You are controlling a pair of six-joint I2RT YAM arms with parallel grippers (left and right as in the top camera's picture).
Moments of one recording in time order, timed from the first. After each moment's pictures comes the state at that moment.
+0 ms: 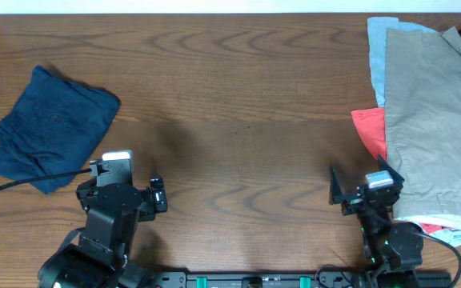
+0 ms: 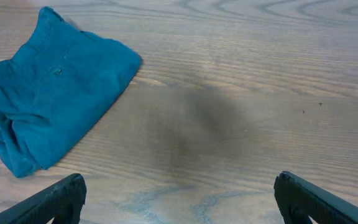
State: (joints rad) left arm -0.47 0.57 0.83 -0.98 -0.43 -0.36; right arm 0.12 0.01 0.01 -0.07 -0.06 -0.13
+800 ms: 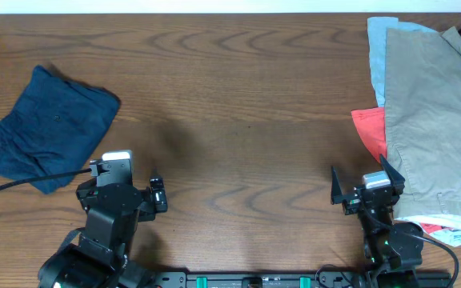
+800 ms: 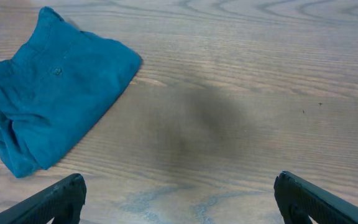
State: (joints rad) left arm -0.47 0.57 0.83 -0.98 -0.43 -0.36; right arm 0.12 0.01 0.01 -0.07 -0.05 -0.19
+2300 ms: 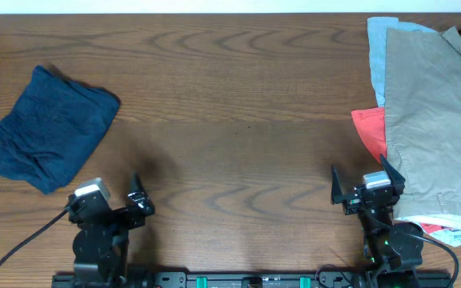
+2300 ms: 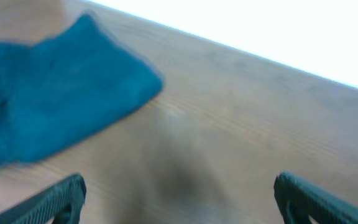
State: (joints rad) left arm -0.08 0.06 0.37 -0.65 -0.20 -0.33; right arm 0.12 0.01 0.01 -0.07 -0.05 -0.19
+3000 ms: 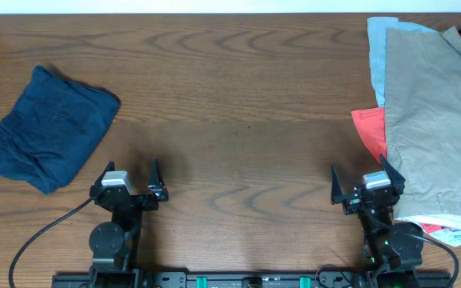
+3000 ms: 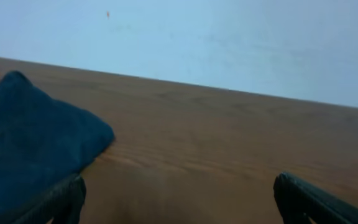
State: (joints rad) left arm -0.04 0.01 0.01 -0.10 -0.02 -0.17; right arm 0.12 0.01 0.01 -0.07 -0.05 -0.19
